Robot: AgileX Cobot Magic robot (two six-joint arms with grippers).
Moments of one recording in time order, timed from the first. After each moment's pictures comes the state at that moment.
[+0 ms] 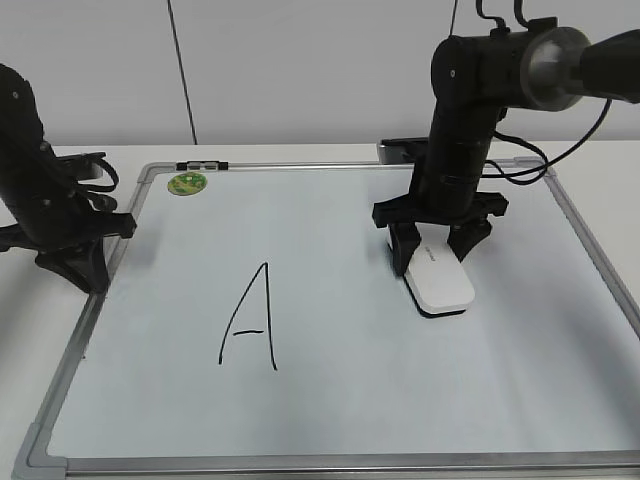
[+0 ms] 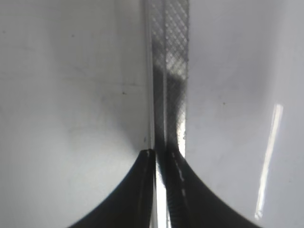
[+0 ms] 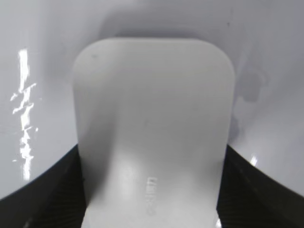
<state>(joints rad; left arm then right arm) -0.10 2.14 -1.45 -0.19 0.95 0.00 0.30 2.31 -1.87 0.09 1.24 0.03</state>
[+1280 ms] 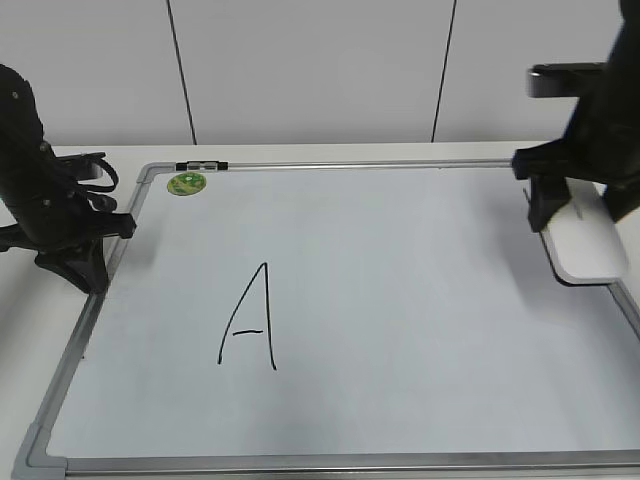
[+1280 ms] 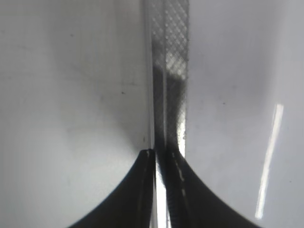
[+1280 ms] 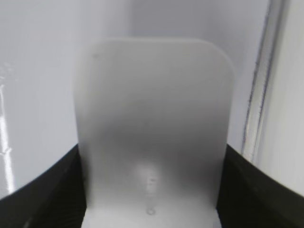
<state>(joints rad) -0.10 2.14 -1.45 -0.19 0.95 0.00 0.14 1.83 -1.45 -0.05 1.08 0.13</state>
